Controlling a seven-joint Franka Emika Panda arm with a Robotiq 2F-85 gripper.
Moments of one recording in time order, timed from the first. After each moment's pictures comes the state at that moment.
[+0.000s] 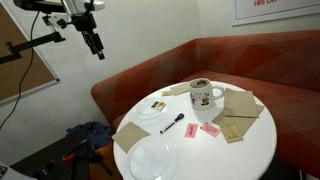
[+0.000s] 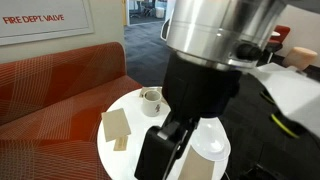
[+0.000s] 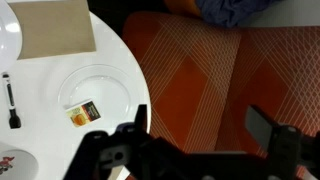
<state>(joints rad) 0.25 -0.27 0.12 -2.39 0.34 2.15 0.02</state>
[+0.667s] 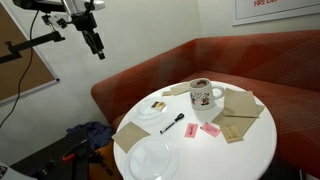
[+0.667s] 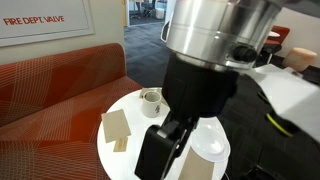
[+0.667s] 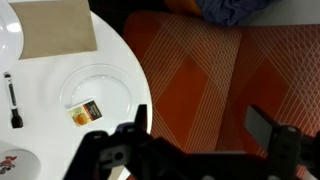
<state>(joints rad) 0.24 -0.27 0.12 -2.39 0.34 2.15 0.03</state>
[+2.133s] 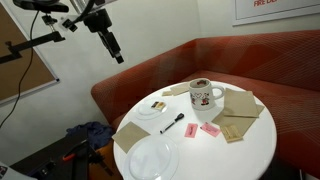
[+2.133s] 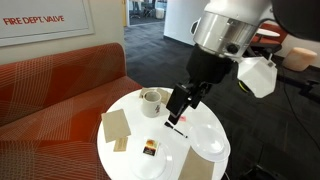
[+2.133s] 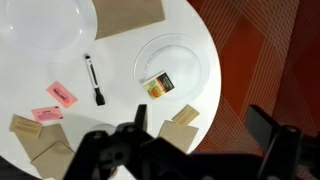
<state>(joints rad) 0.08 -0.27 0.06 -2.48 0.20 2.32 0.03</state>
